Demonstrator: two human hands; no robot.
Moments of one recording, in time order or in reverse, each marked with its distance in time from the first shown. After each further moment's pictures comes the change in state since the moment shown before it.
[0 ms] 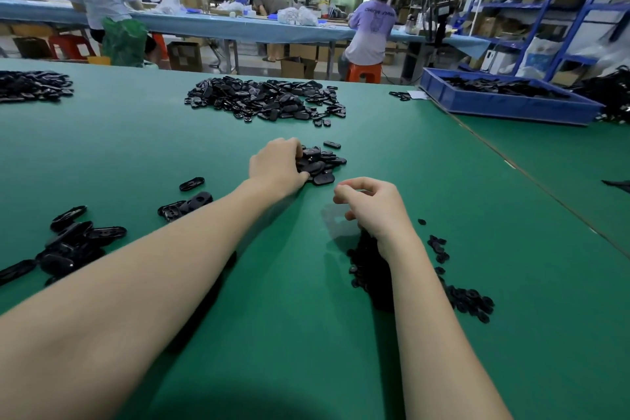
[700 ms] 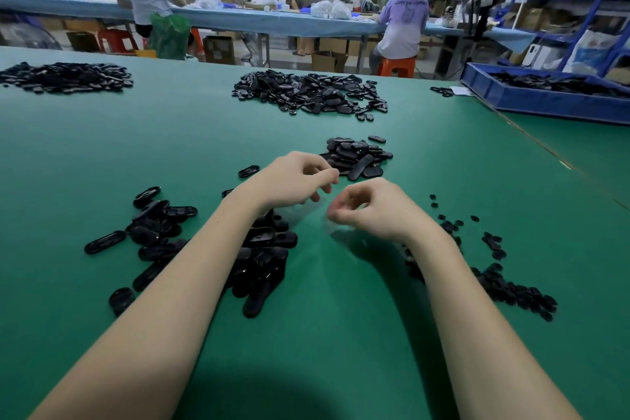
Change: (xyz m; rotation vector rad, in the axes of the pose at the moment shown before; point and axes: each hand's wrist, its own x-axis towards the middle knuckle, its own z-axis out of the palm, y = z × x) left_hand -0.074 -0.046 -0.068 -0.538 -0.373 0.001; right_hand -0.019 -0.020 0.042 -0.507 -0.413 -0.250
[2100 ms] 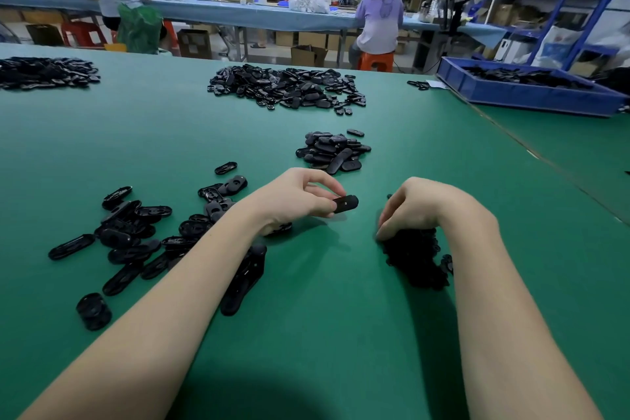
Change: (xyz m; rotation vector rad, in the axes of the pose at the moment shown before) left_hand -0.013 0.014 0.037 -0.368 -0.152 -0.087; right_hand -0.023 0.023 -0.062 -0.391 -0.130 0.442
